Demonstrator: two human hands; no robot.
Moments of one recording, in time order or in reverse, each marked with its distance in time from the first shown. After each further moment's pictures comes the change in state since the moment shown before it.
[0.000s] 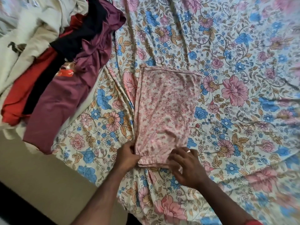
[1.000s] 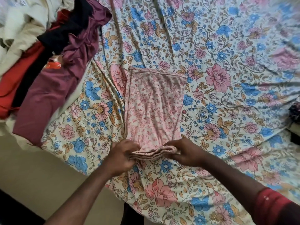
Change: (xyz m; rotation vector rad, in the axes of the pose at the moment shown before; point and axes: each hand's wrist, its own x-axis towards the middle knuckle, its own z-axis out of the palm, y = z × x) left_hand -0.042 -0.043 0.004 0.502 -0.119 0.594; right_hand -0.016 0.007 -0.055 0.443 -0.340 -0.086
